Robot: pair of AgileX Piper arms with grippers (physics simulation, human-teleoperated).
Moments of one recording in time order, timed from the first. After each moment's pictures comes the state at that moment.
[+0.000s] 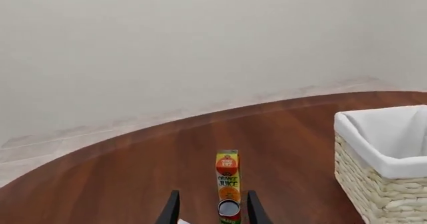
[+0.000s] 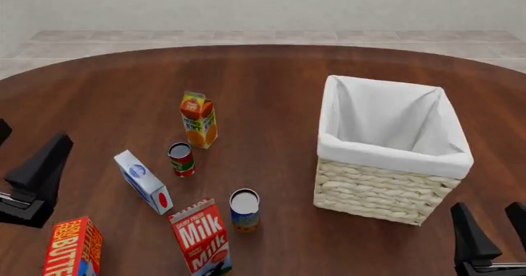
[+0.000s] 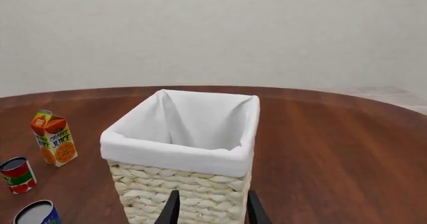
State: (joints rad) left arm -0.21 0.35 -0.43 0.04 0.11; right arm 0.03 0.00 -0.01 0.00 0.03
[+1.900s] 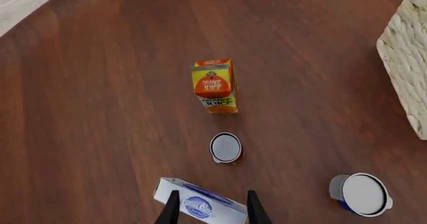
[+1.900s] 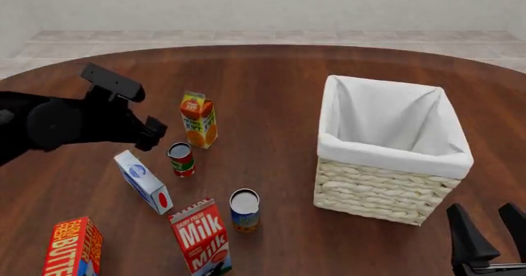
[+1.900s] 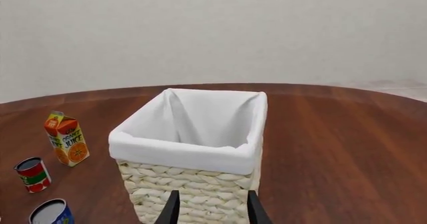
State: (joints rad) left arm -0.22 1.32 -0.97 0.46 0.25; right arm 0.05 0.00 -0.01 0.00 0.07
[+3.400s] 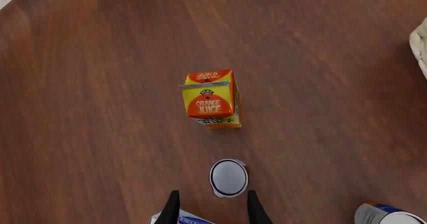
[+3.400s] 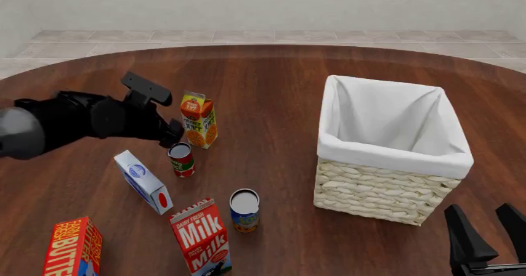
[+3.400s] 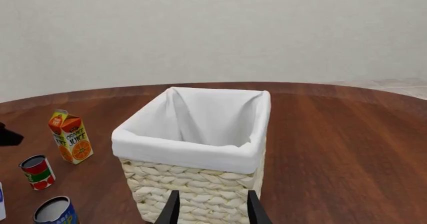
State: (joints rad) left arm -0.21 1.59 -1.07 0.35 0.29; right arm 0.07 0.00 -0.01 0.00 0.07
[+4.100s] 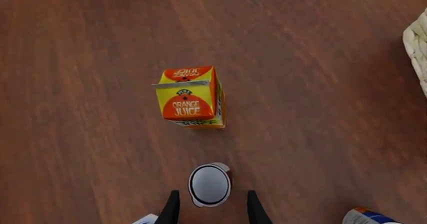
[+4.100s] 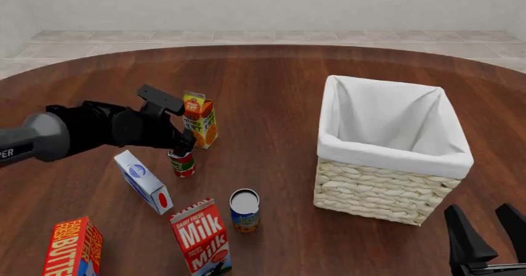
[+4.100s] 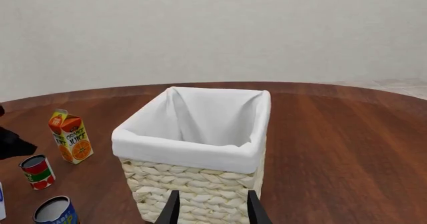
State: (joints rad) left arm -0.26 1.67 -1.06 0.30 0.22; right arm 0.07 0.00 0.00 0.00 0.07
